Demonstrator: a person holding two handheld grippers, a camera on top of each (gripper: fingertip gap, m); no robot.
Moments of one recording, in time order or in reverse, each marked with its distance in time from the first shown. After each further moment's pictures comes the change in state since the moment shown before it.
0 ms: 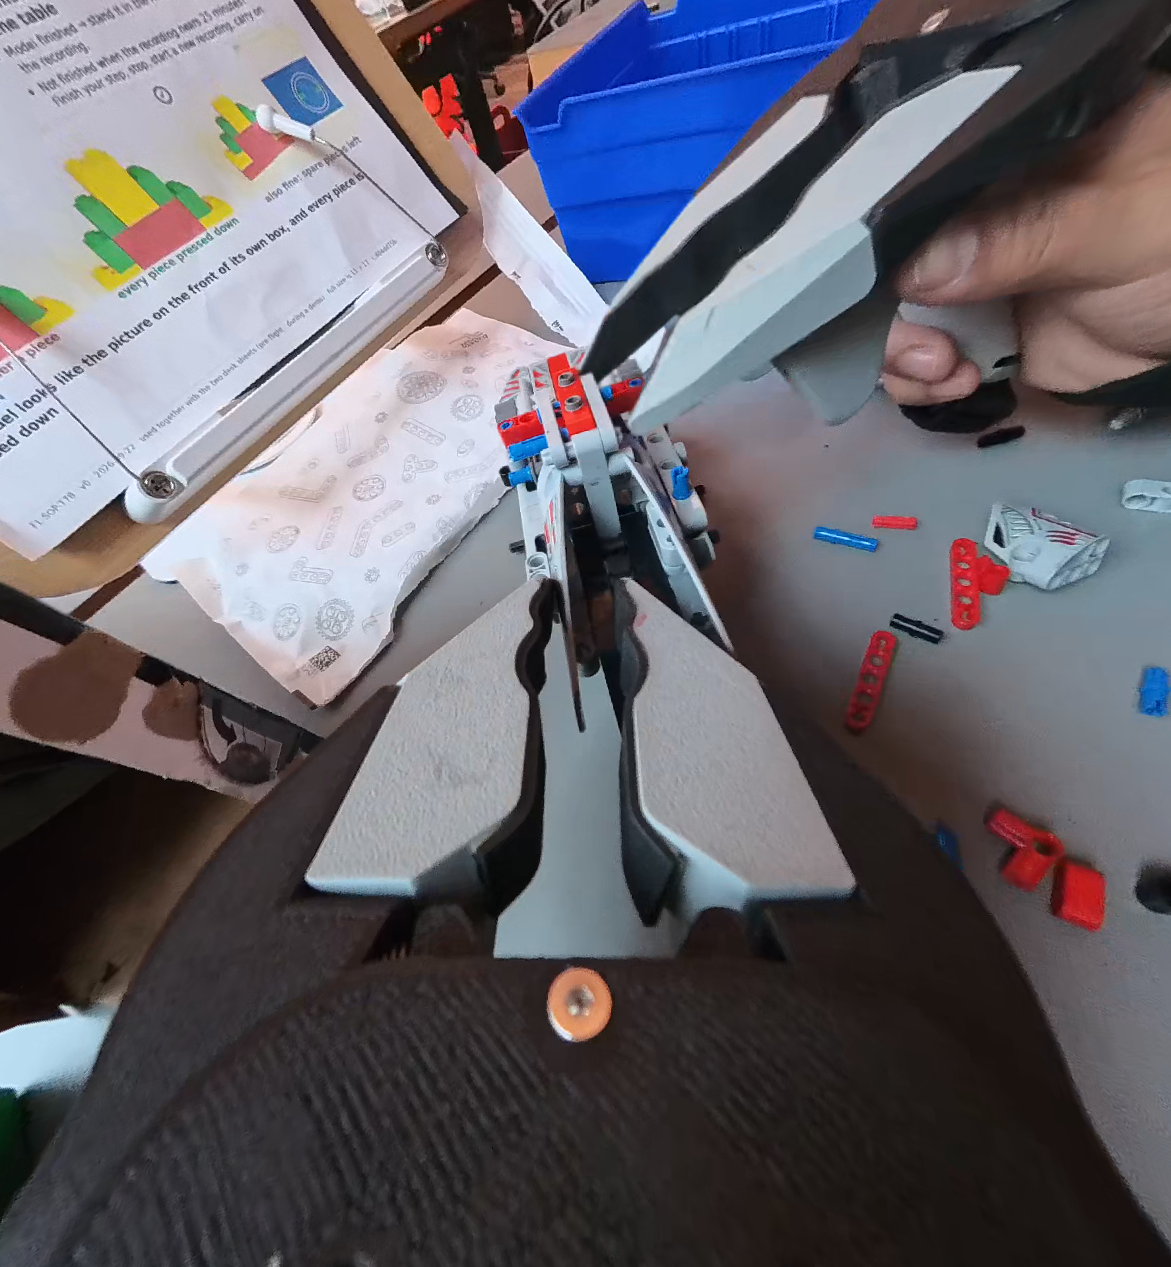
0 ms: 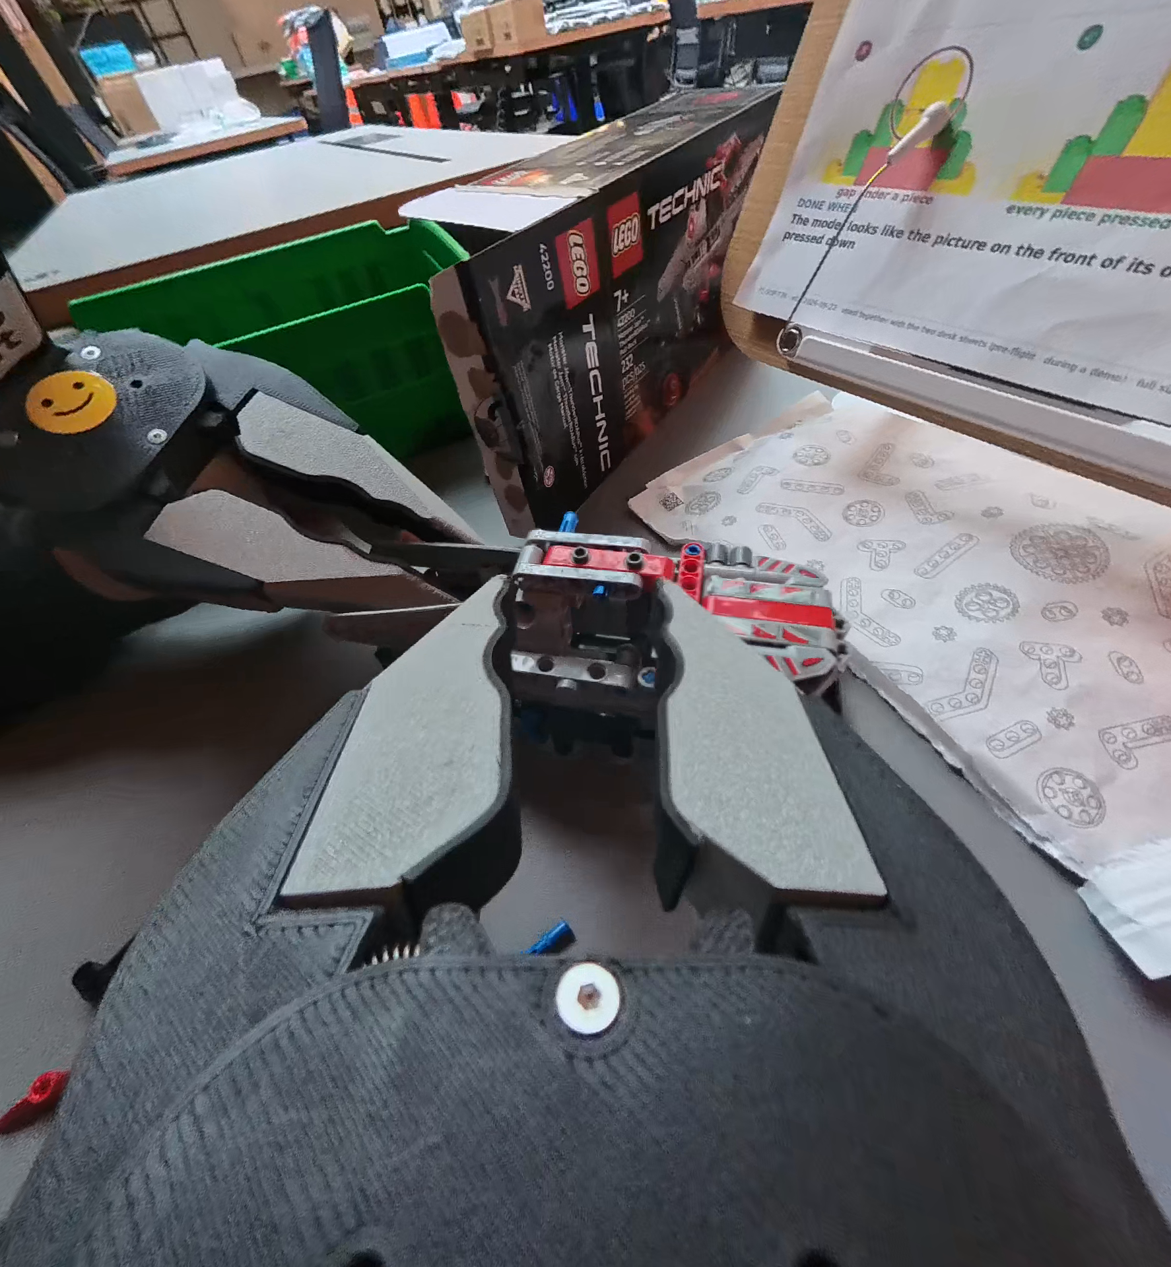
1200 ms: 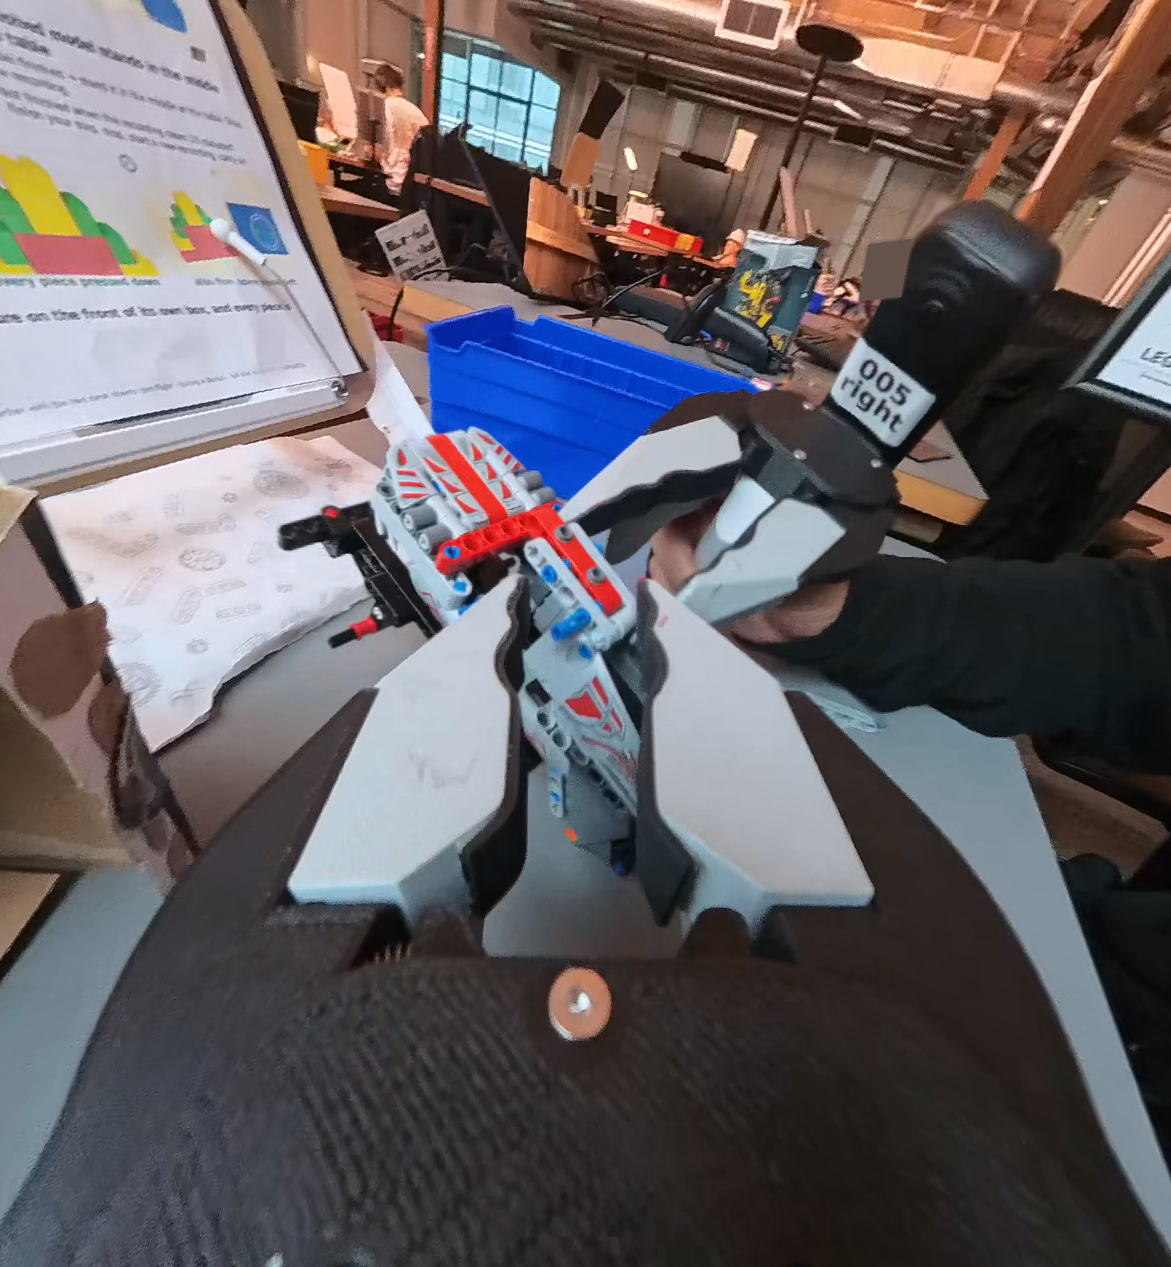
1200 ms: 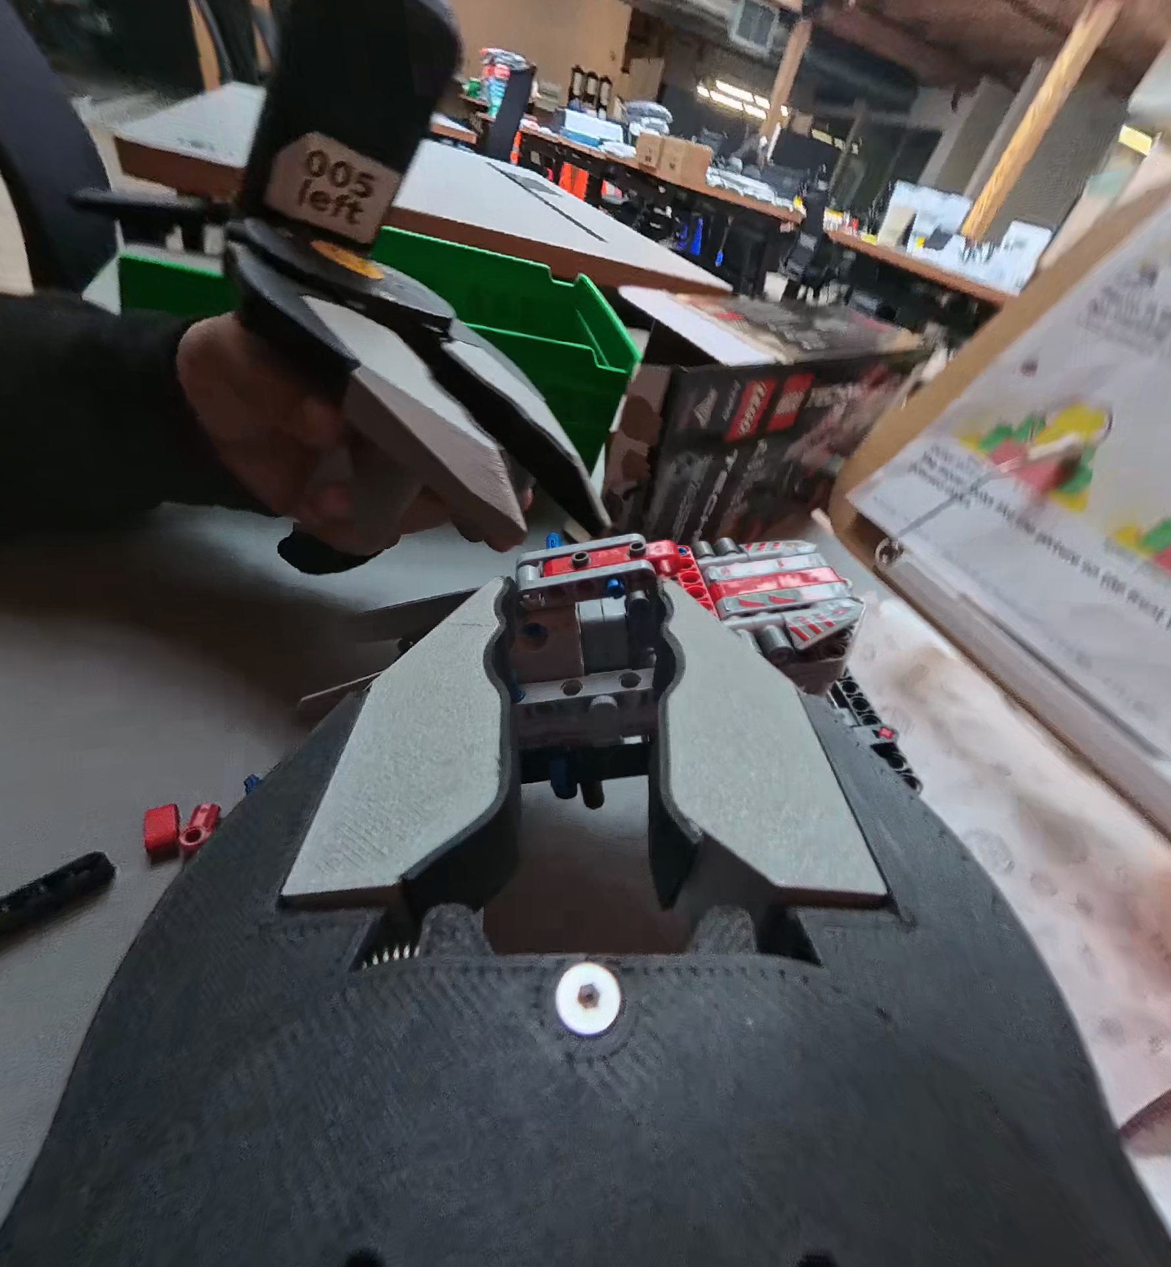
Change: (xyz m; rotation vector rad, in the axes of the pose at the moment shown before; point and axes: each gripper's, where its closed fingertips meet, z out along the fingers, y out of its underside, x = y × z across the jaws) left arm 0.001 -0.045 -0.035 0.309 0.334 -0.420; right arm -0.054 -0.017 0.010 0.126 -0.117 -0.451
